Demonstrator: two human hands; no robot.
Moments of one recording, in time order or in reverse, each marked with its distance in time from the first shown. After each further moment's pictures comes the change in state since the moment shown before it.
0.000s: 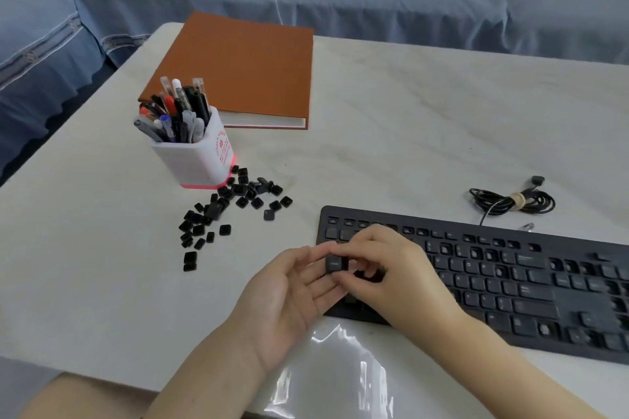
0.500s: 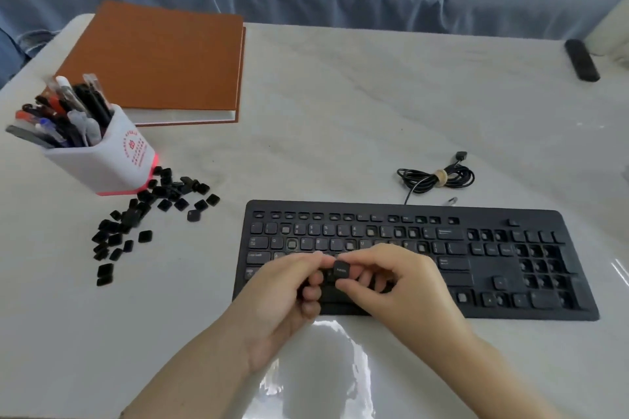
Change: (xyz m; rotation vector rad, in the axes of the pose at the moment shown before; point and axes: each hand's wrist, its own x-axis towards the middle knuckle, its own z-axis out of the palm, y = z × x) left_hand 0.018 -0.047 0.055 0.448 0.045 -0.003; right_hand -0.053 0.025 -0.056 0.117 0.125 0.285
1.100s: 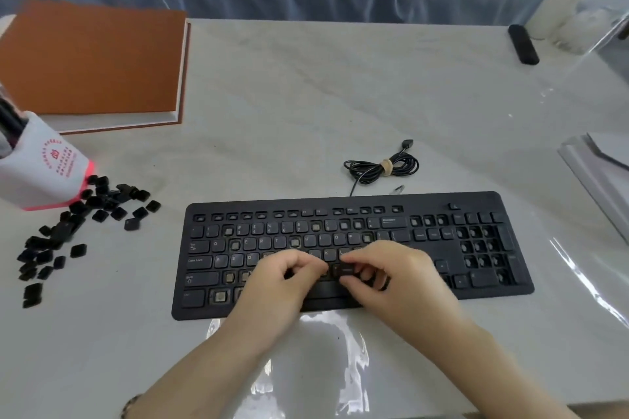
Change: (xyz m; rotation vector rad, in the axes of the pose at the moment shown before) left_hand 0.023 -0.030 0.052 0.611 0.066 0.330; right_hand -0.017 0.053 -0.056 -0.327 0.054 -0.086
